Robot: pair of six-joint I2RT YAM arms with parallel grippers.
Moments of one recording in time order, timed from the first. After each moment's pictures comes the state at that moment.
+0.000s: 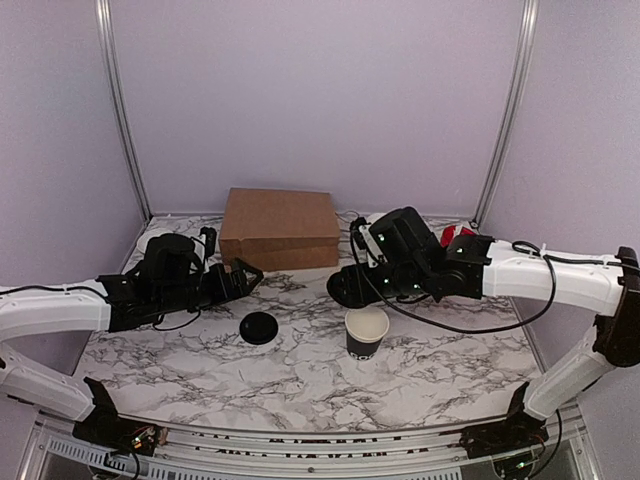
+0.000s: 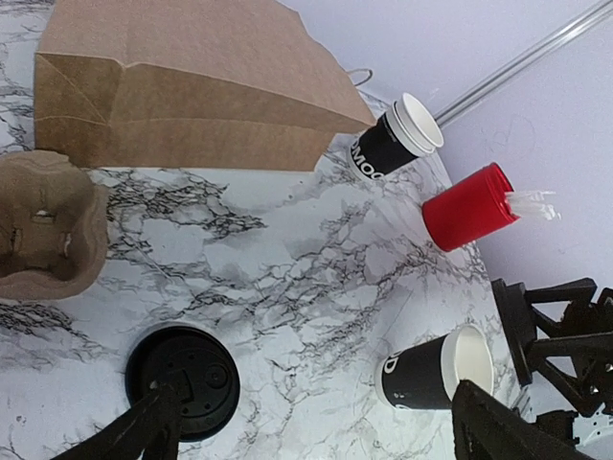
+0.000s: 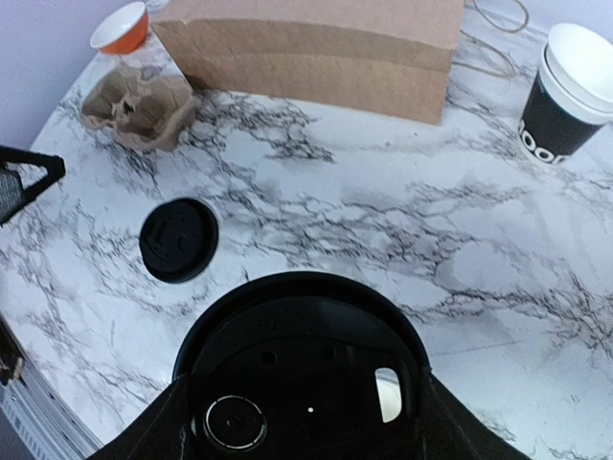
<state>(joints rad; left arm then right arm) -0.77 1.21 0.68 0.05 -0.05 -0.79 0.96 1.47 1.17 -0.43 0.19 0.49</state>
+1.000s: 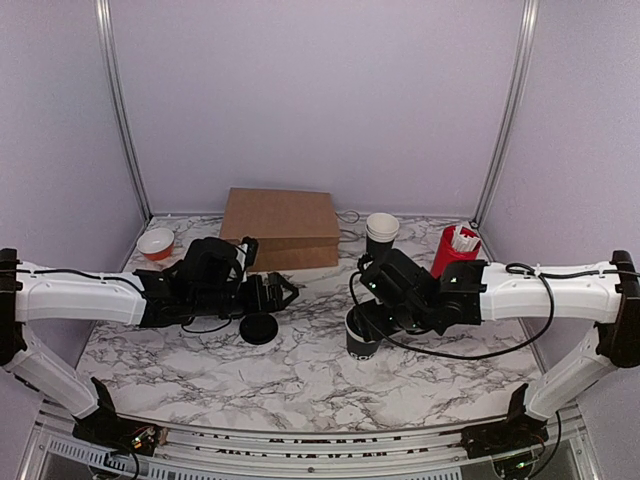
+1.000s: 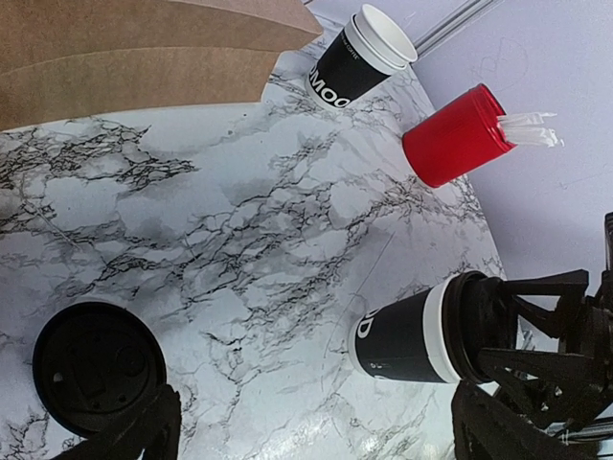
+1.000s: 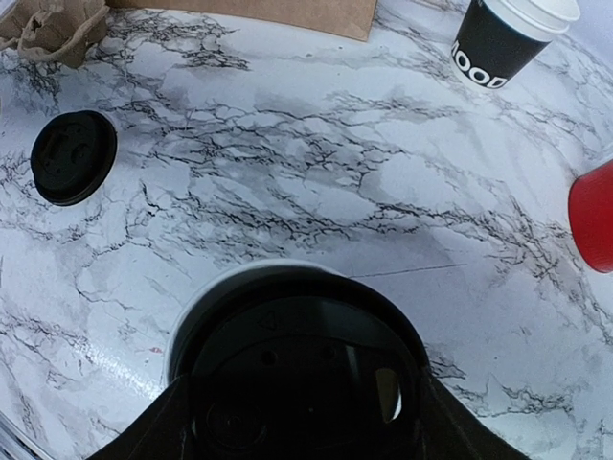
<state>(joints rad) -0.90 1.43 0.82 0.04 -0.02 -0.78 1.07 1.44 1.04 -0.58 0.42 0.53</state>
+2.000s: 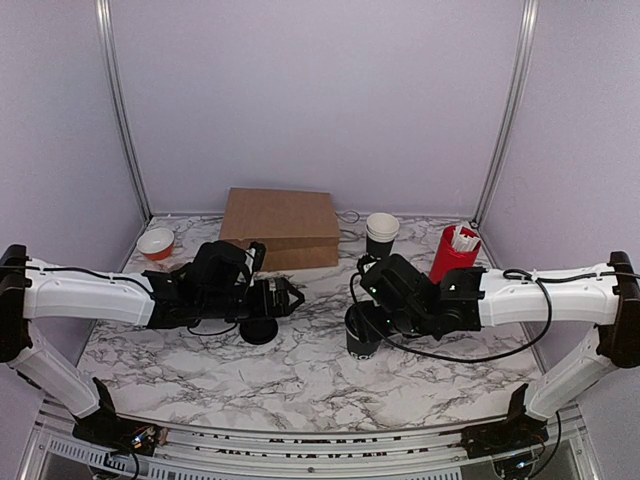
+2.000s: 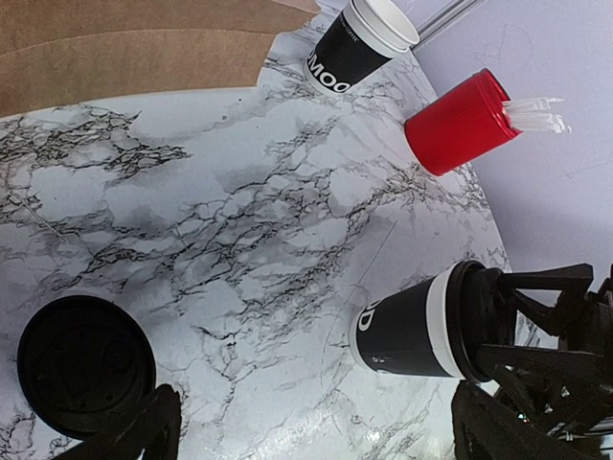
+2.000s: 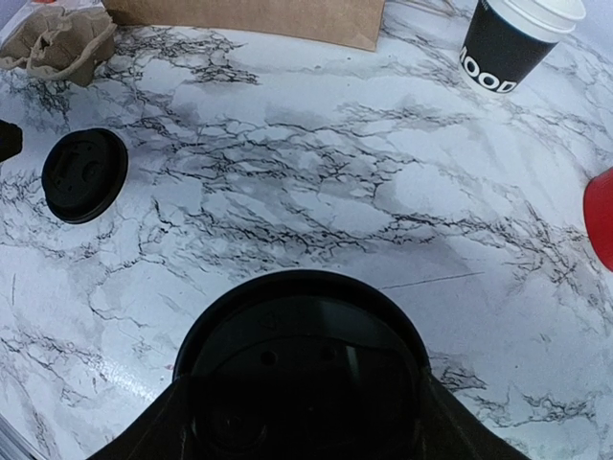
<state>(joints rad) -0.92 1.47 0.84 0.04 -0.01 -0.79 1.08 1.44 1.00 -0.49 0.41 0.55</state>
